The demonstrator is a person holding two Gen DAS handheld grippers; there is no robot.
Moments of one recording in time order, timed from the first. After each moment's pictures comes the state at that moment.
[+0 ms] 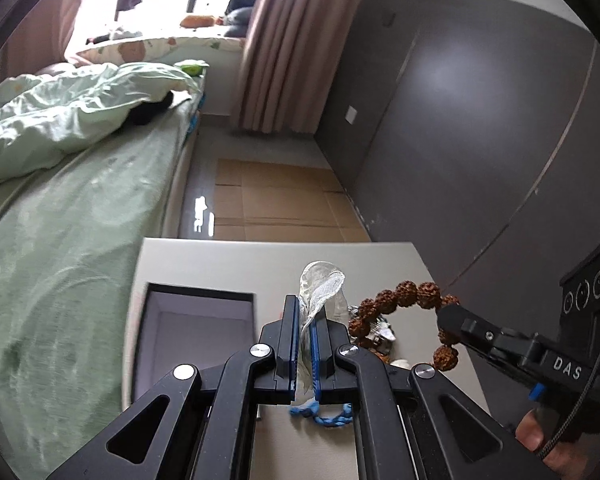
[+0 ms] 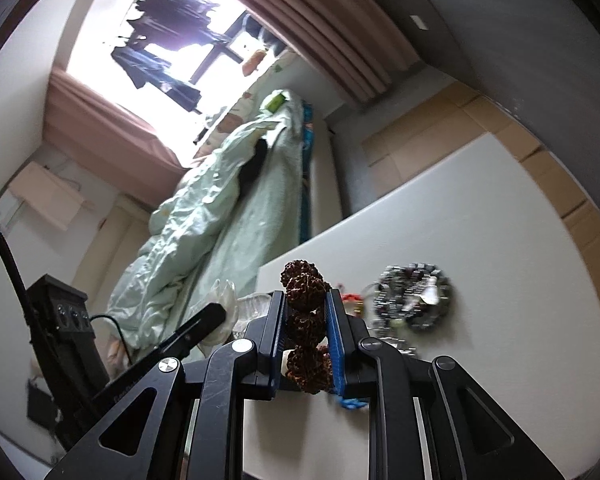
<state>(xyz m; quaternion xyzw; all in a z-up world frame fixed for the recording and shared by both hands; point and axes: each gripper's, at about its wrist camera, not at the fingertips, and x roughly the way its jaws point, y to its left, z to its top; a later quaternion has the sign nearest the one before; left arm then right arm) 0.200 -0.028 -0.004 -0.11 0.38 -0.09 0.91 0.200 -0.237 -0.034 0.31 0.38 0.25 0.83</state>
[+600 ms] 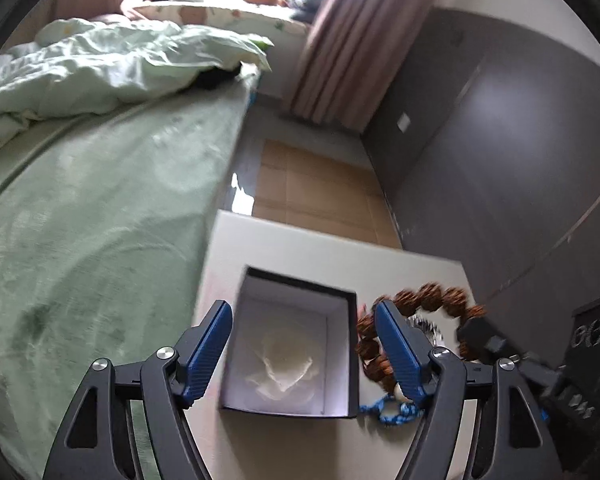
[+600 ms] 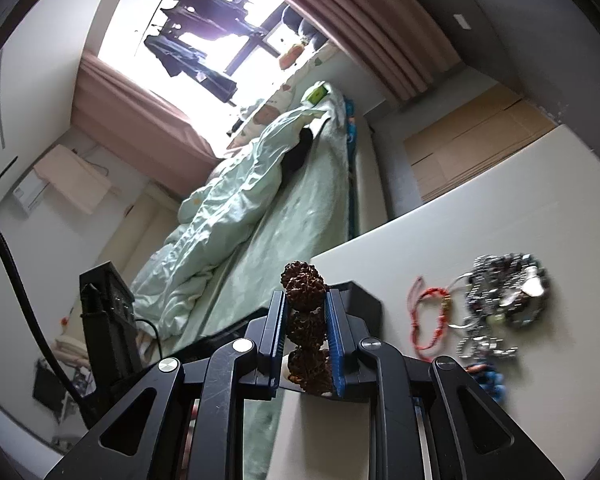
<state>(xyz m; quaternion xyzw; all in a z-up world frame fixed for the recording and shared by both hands) 0.205 0.057 -0.025 -0.18 0.41 -0.03 0.89 0.205 -0.163 -0.037 0.31 0.37 0.30 0.82</state>
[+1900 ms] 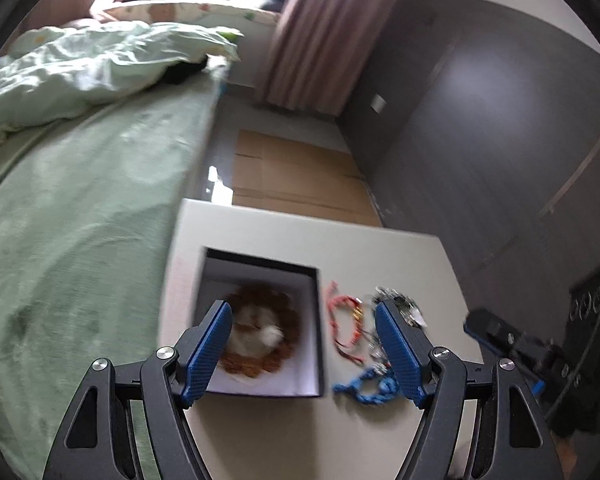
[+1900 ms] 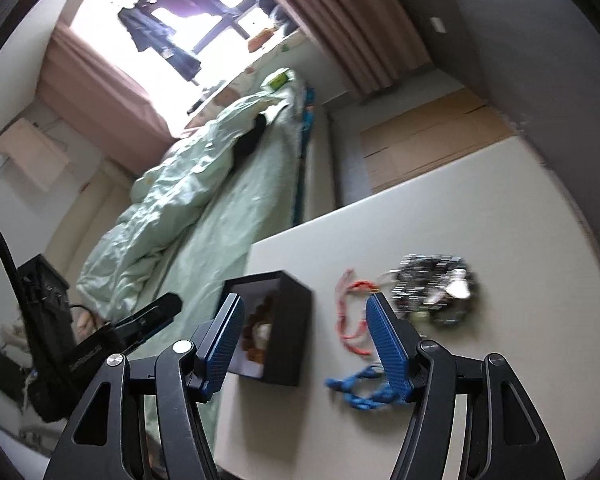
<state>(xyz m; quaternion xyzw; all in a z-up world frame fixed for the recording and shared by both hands) 0.202 0.022 -0.026 -0.15 0.43 -0.09 0.89 0.200 -0.214 -0.038 0.24 0.42 0.21 0.85</state>
